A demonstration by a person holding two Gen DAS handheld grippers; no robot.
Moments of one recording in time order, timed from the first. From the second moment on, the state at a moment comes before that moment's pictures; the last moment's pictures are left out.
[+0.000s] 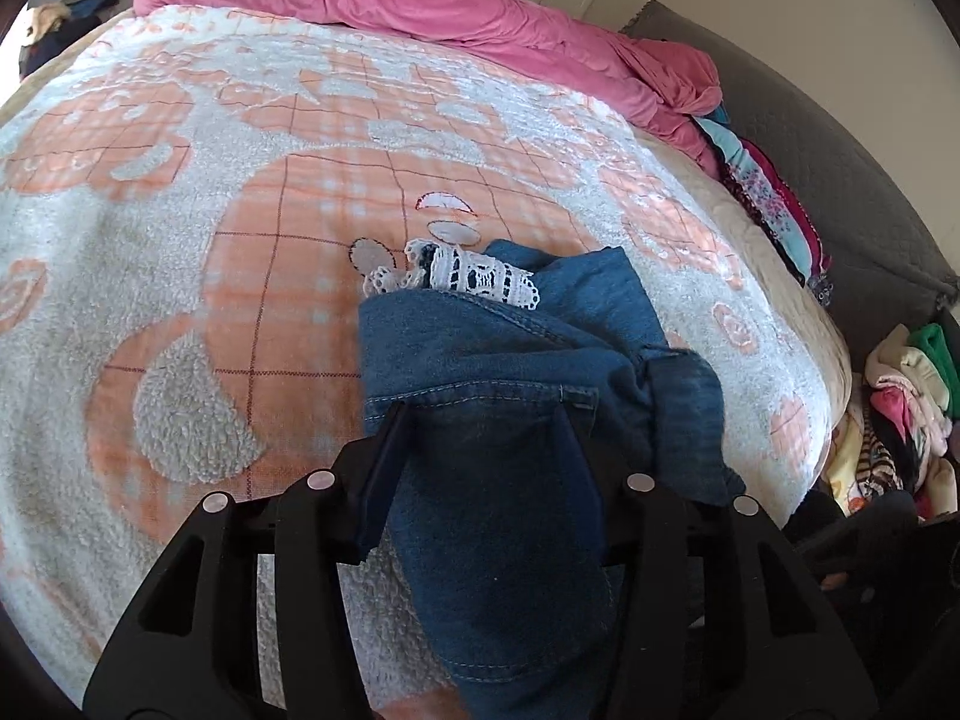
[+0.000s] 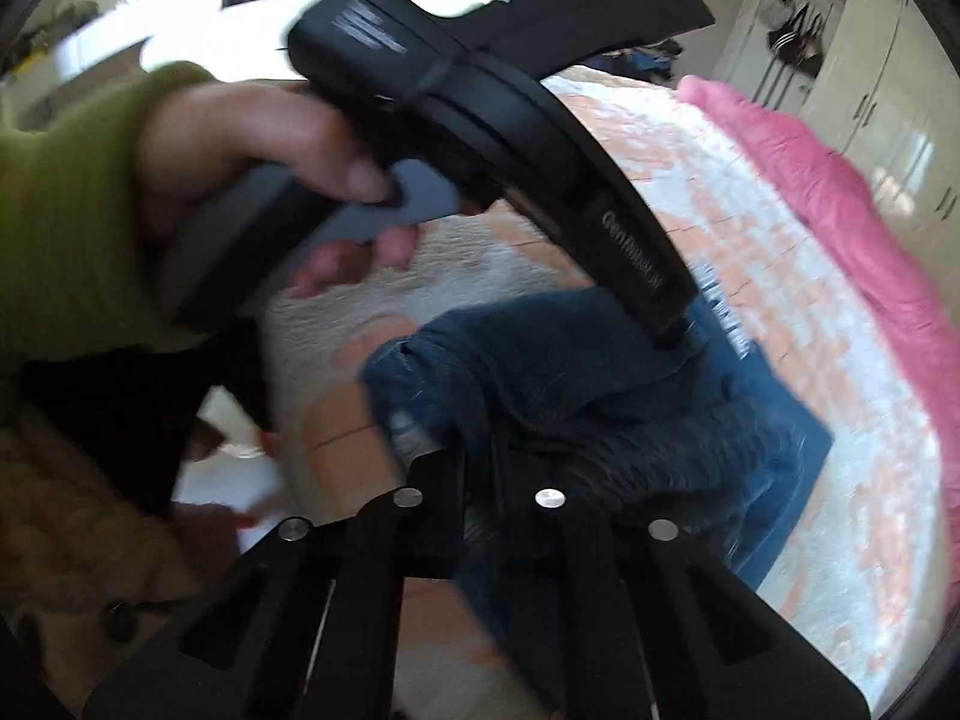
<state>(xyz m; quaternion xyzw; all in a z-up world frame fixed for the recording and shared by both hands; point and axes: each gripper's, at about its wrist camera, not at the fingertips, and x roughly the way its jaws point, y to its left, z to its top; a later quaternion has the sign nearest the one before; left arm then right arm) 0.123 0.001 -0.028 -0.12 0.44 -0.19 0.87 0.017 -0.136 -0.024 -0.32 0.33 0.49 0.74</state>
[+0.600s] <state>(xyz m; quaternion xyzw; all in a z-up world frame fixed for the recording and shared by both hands) 0.107 -0.005 -0.014 -0.10 0.42 -0.18 0.89 0.018 -0.175 -0.041 -0.21 0.36 0.46 0.78</state>
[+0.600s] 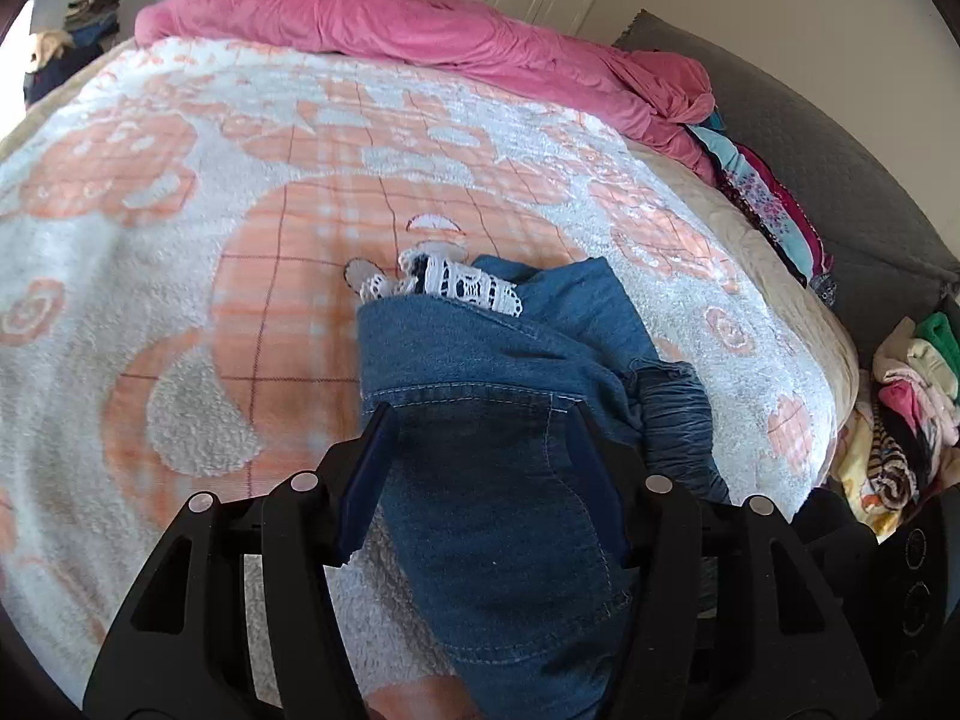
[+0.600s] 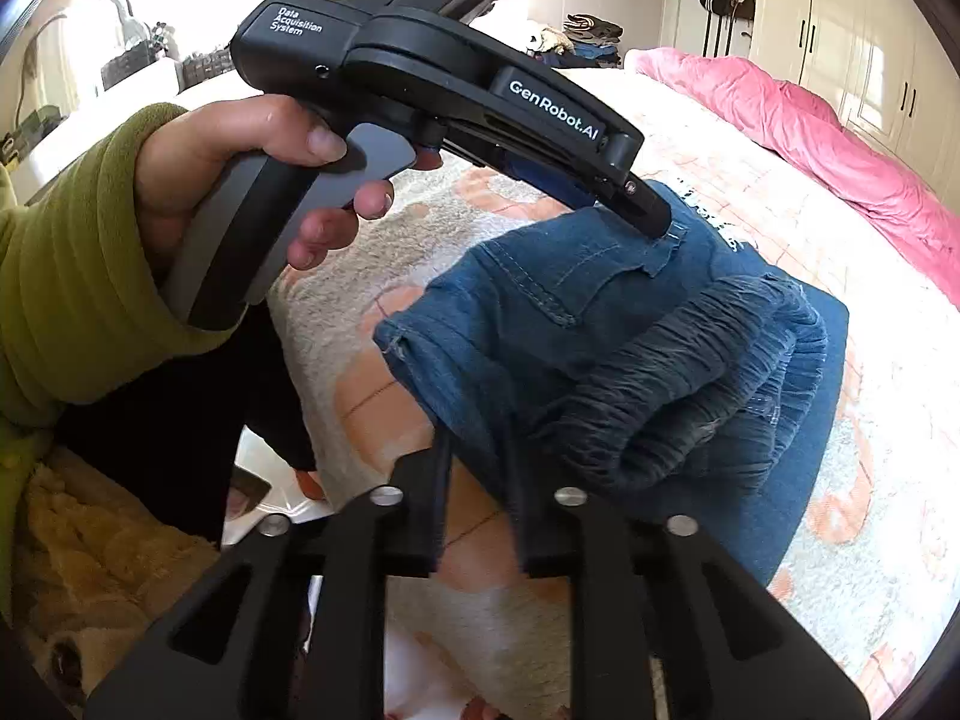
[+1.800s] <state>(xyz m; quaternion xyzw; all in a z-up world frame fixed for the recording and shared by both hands) 0.043 -0.006 0.040 -0.04 0.35 -0.15 0.93 0.013 -0.222 0.030 -0.08 0.30 0.41 0.85</state>
